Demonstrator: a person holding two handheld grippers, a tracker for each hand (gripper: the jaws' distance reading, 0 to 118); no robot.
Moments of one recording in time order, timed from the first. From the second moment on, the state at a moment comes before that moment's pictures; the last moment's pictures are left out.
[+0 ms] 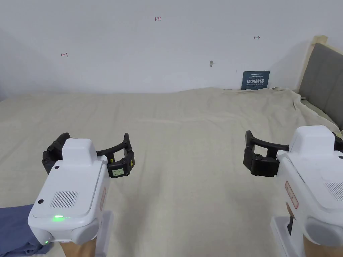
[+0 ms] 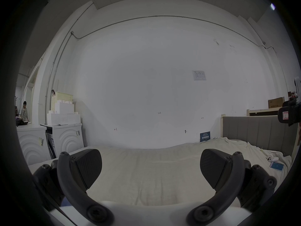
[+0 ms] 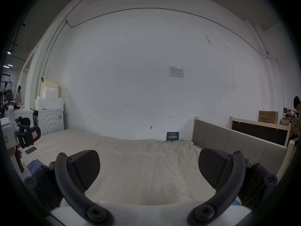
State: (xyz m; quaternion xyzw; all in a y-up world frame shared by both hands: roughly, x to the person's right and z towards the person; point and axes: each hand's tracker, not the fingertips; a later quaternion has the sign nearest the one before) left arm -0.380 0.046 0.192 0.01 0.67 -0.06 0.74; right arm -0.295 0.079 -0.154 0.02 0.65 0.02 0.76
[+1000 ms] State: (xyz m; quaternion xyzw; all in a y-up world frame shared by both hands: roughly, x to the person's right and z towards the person) left arm -0.377 0.045 0.193 0.01 0.67 -0.06 0.74; right arm -0.293 0.081 -0.152 0.02 0.65 0.03 0.76
